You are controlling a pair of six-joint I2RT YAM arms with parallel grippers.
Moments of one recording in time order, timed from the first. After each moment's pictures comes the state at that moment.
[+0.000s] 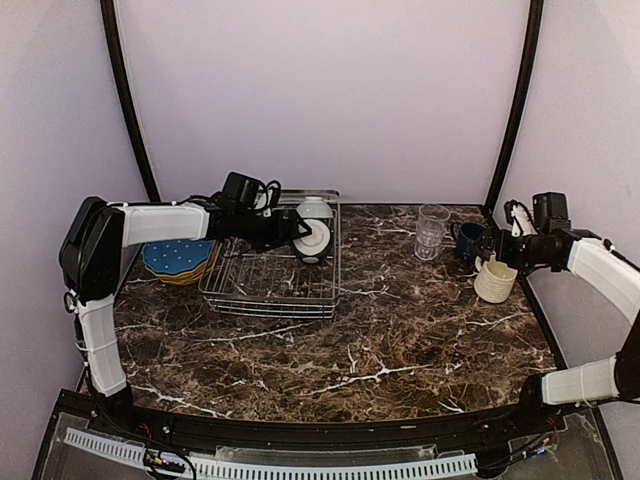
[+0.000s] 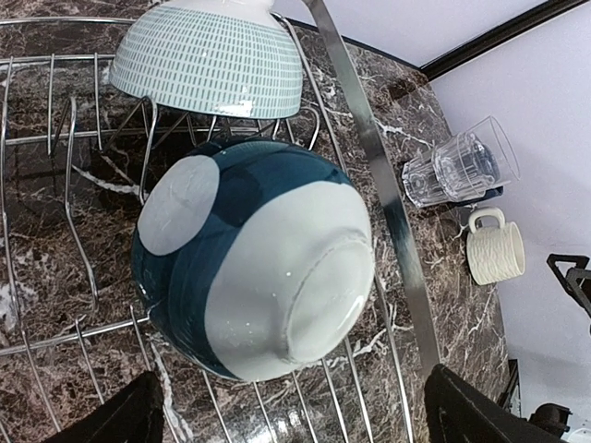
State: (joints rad) left arm -0.52 1.96 1.45 -0.16 0.35 -0.58; right arm -0.05 1.16 0.85 -0.46 -0.31 0.19
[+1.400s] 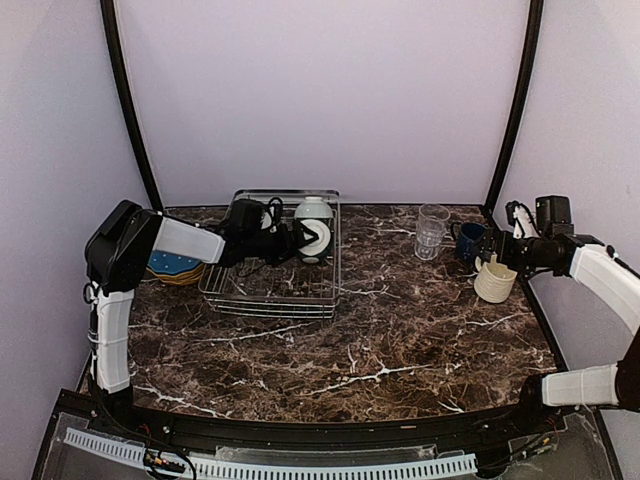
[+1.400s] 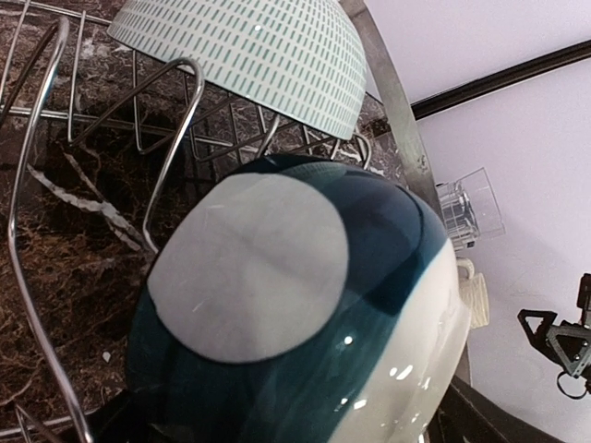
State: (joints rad) left arm -0.50 2.14 1.34 0.30 0.39 -0.80; right arm -0.05 1.12 0.81 -0.44 -0.34 0.22
